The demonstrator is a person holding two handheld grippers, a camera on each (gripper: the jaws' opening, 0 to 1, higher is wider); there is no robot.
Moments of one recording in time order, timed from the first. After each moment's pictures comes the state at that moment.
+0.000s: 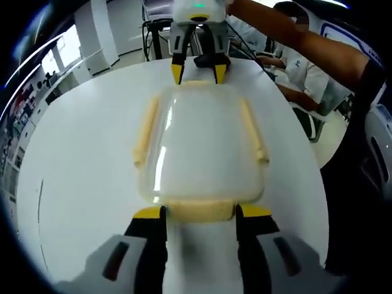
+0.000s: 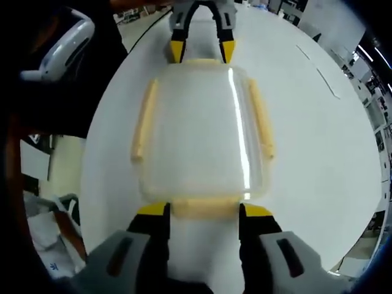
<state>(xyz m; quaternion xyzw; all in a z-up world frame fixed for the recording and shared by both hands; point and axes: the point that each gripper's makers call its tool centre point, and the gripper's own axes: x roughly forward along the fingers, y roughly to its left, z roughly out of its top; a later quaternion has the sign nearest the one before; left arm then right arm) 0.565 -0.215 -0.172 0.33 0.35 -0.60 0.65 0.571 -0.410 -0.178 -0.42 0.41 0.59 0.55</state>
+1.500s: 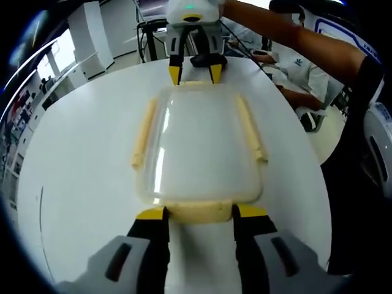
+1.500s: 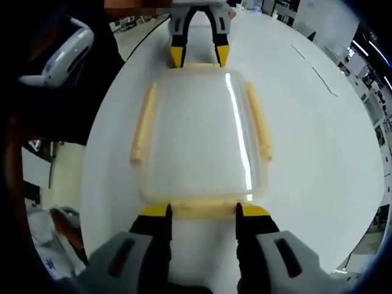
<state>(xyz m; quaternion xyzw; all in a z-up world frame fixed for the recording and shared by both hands) 0.567 -0.217 -0.175 0.33 0.34 -0.60 0.64 0.567 -0.408 -0.180 -0.40 0.40 0.60 0.57</state>
